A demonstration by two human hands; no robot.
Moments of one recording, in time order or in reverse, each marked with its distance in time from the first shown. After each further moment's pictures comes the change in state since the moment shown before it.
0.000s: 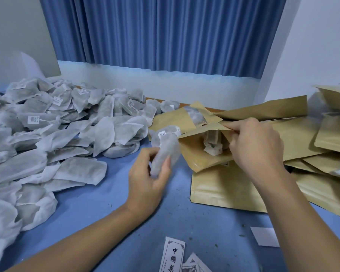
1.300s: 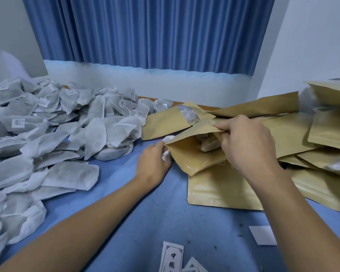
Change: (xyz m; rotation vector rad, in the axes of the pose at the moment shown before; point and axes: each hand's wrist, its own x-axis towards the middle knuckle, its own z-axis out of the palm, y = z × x) left_hand 0.046 -0.064 0.050 0.454 -0.403 -0.208; right_hand 0.000 -0.007 -0.001 -0.039 -0.066 -0.016
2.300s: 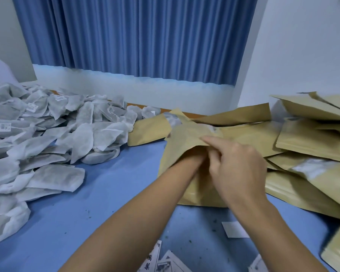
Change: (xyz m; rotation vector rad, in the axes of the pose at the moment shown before) left_hand -0.031 0.166 -0.001 -0.424 -0.380 -0.215; right_hand -0.063 0.020 -0.018 0.109 0.271 -0.142
